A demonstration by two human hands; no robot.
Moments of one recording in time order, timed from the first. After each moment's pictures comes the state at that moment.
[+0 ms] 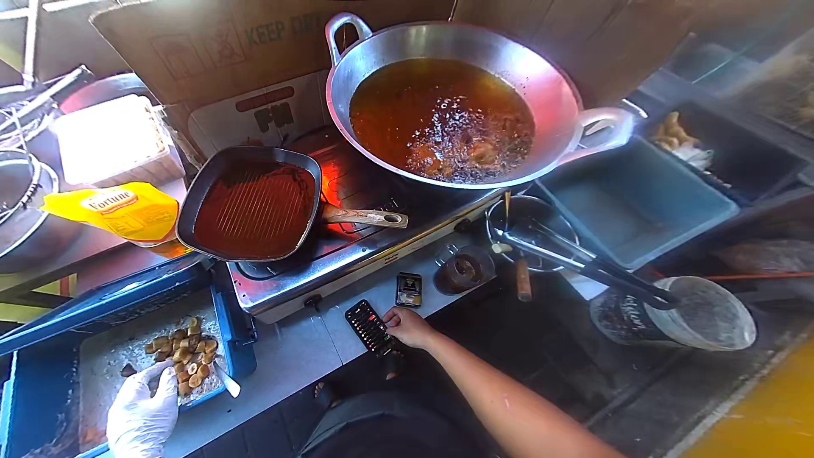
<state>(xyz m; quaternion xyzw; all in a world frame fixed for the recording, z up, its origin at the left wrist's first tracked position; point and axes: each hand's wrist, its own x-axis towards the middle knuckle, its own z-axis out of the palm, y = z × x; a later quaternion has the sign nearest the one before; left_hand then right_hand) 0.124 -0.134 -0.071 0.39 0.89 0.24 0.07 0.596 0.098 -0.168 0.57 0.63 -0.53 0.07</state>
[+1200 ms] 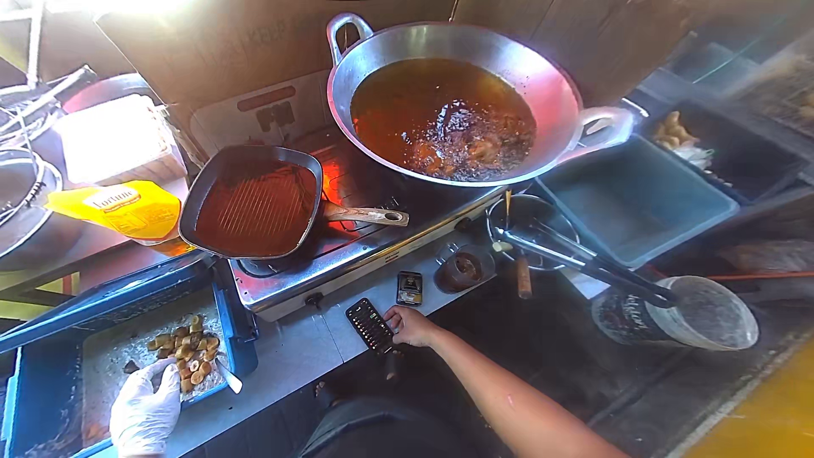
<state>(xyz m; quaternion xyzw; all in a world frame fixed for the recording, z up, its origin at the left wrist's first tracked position) 0.123 -0.134 -0.071 0.38 0.89 0.23 0.08 0.604 0.100 -0.169 0.52 0.66 -0.54 0.09</state>
